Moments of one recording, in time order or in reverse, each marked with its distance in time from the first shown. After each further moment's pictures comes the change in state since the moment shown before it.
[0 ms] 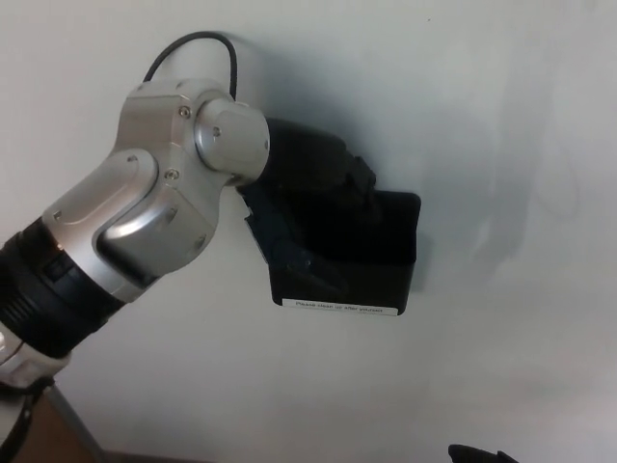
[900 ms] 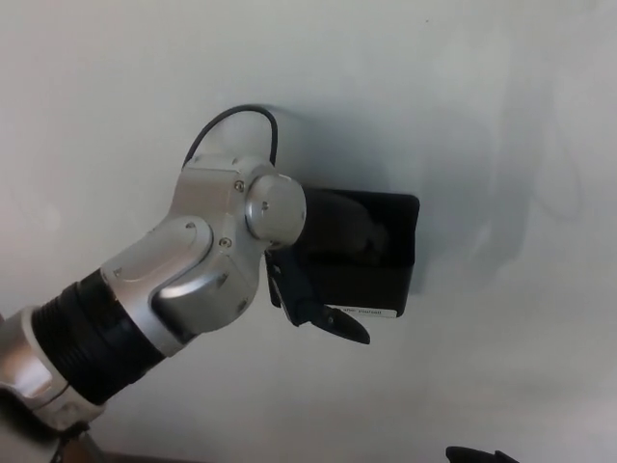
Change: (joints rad) left_arm 0.092 -0.095 -0.113 0.028 0.094 0.013 0.044; right_arm -0.005 -0.010 0.016 0.000 -0.014 0.000 -0.015
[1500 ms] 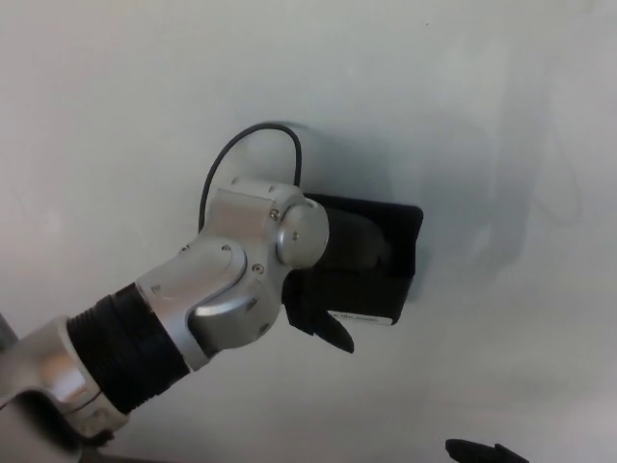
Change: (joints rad) left_arm 0.000 -0.044 -0.088 0.096 0.107 -0.079 0.067; right_arm -0.014 0.006 -0.013 -0.002 0.006 0.000 0.013
